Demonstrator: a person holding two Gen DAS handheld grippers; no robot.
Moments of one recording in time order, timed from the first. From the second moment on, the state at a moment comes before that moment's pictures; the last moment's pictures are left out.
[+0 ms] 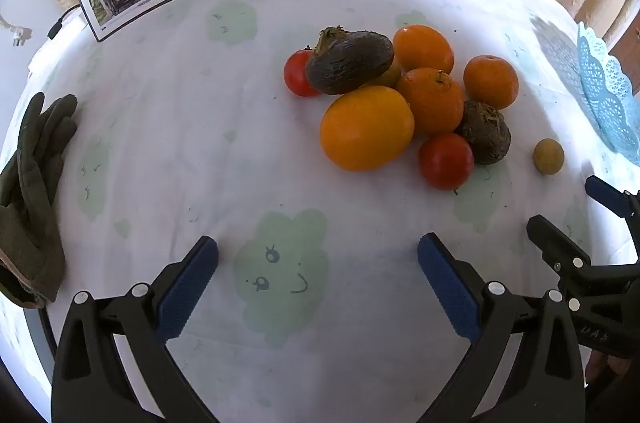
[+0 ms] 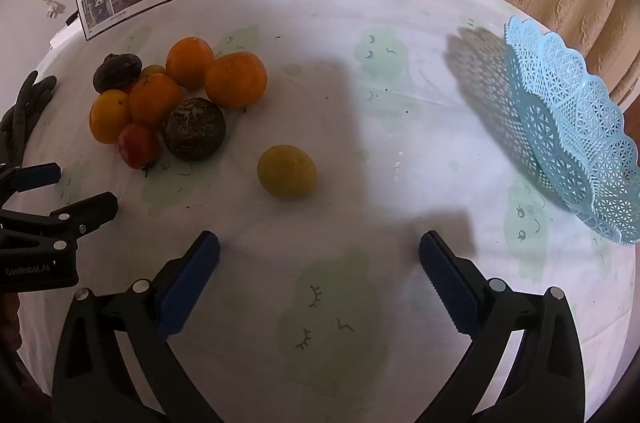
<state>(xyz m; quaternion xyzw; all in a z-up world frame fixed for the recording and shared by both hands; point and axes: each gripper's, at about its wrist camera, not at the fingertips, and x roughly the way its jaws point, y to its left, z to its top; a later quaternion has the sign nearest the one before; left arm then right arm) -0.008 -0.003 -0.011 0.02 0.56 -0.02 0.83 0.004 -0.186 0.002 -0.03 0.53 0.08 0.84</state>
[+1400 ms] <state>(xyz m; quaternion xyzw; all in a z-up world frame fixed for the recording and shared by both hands) 0.028 0.022 0.025 0.00 0.56 -0.01 0.83 0.008 -0.192 0.015 0.00 0.51 0.10 0.85</state>
